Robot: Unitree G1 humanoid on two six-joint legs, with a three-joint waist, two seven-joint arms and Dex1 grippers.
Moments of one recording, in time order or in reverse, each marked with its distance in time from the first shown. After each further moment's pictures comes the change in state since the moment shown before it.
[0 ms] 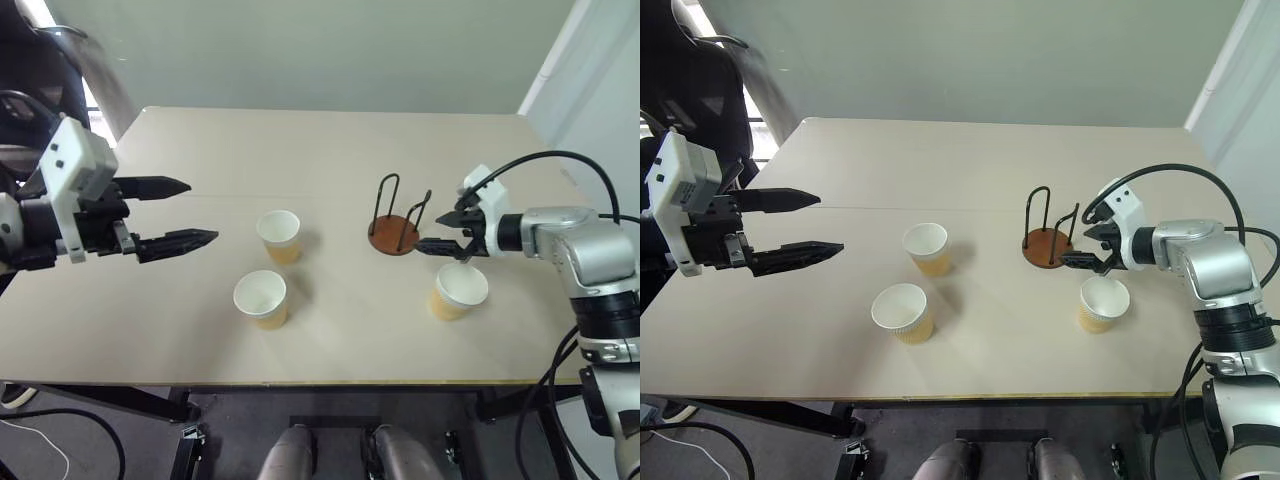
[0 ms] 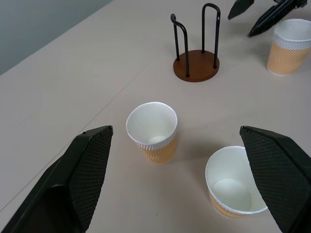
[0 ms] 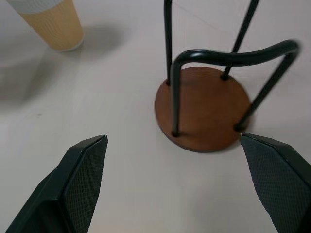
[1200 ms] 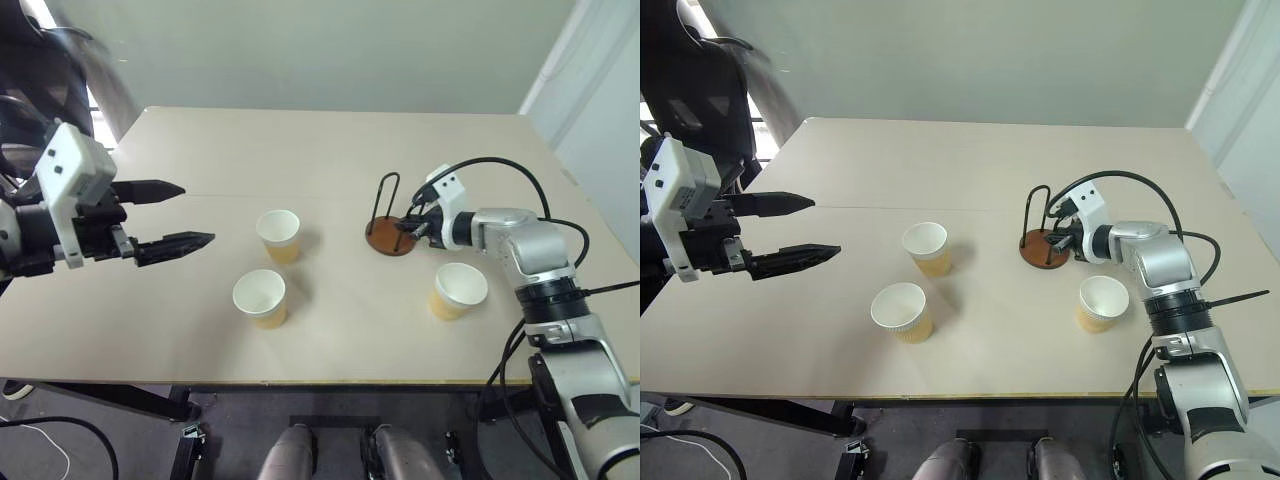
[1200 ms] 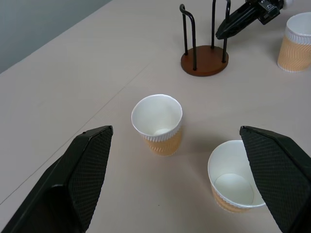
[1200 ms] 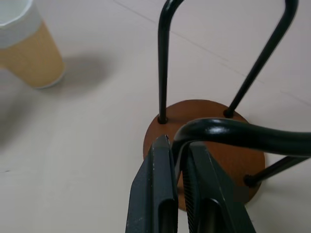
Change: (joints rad) left arm 0.047 0.001 0.041 -0.035 0.000 0.024 0.028; right arm -0.080 0.195 0.038 0.209 -0.057 -0.157 -0.109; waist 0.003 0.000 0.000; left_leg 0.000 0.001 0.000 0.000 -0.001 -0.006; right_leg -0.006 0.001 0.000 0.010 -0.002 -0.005
